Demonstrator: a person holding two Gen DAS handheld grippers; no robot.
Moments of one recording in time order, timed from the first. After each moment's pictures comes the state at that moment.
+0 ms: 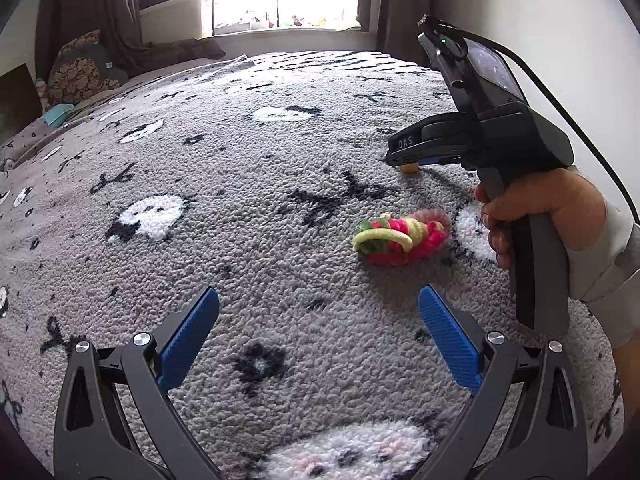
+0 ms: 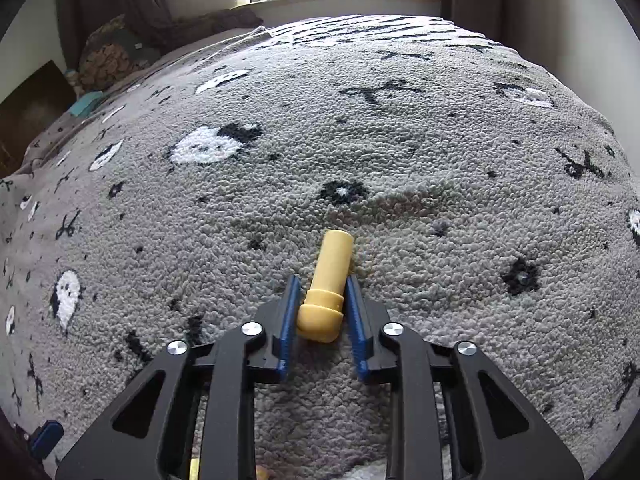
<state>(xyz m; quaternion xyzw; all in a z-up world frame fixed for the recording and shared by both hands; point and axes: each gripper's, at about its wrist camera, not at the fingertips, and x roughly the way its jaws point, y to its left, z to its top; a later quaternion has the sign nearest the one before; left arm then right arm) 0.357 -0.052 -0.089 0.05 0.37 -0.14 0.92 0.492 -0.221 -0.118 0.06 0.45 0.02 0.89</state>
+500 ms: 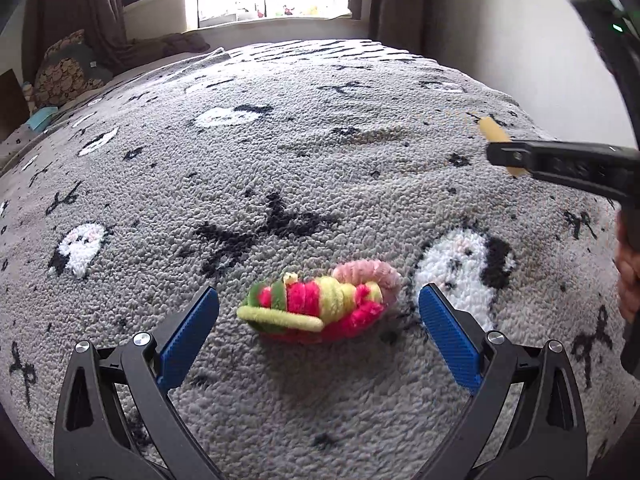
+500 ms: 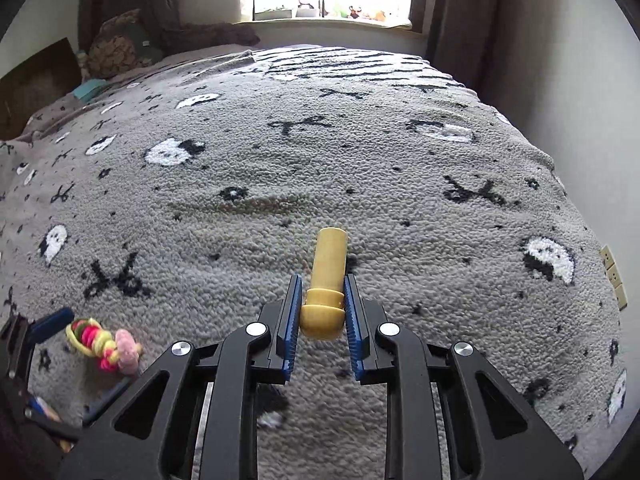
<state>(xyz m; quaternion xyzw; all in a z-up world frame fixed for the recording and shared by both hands) 0.404 -0.121 -0.103 0.05 0.40 -0.13 0.91 0.428 -0.309 -0.077 -0.02 0.42 0.01 0.91</state>
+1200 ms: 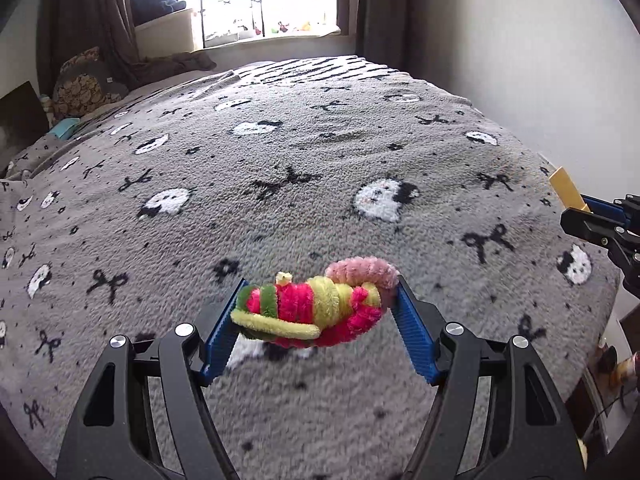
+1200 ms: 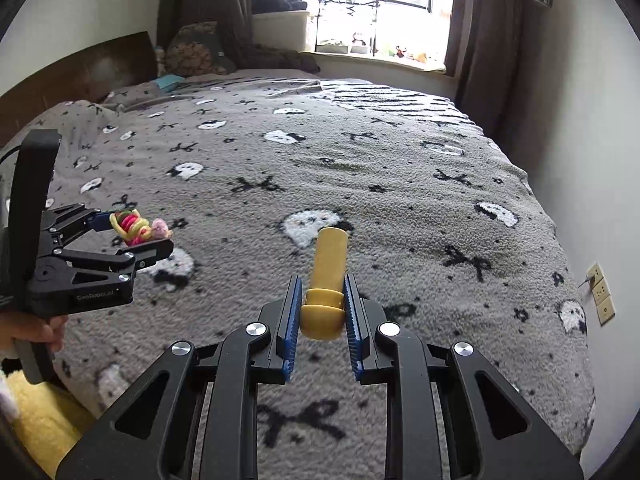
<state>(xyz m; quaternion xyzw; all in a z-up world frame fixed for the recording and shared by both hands) 0.218 -0.076 -0.017 0.07 0.37 -0.14 0.91 0.173 -0.283 -0.002 -0.05 0.36 0.09 0.93</state>
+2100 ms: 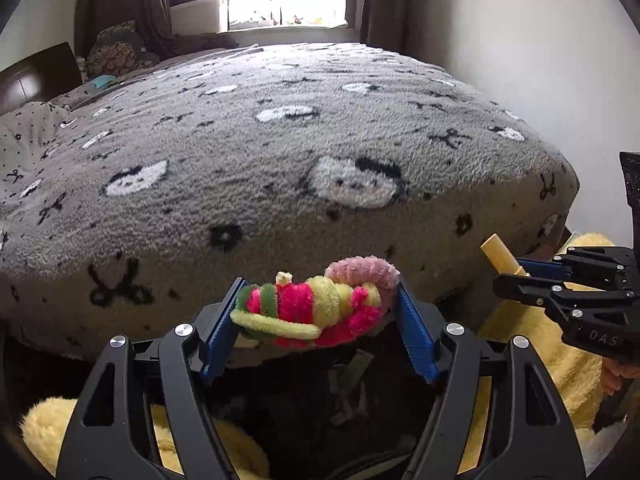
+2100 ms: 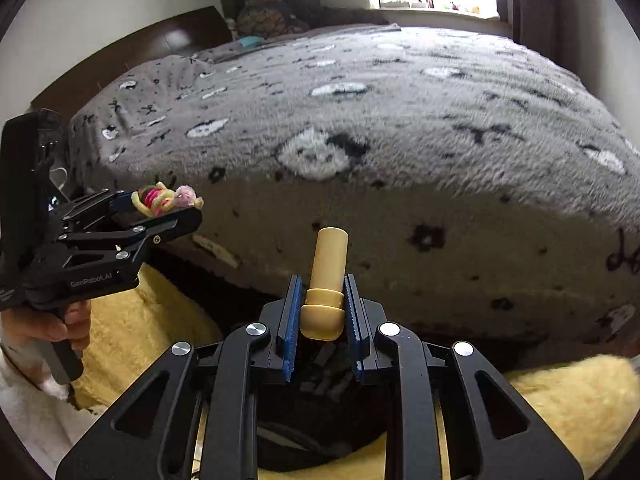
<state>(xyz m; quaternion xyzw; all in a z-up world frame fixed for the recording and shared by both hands) -0.049 -0.003 -0.104 0.04 0.38 -0.13 0.91 -0.059 -0.198 -0.129 0.02 0.43 0.21 0.88</state>
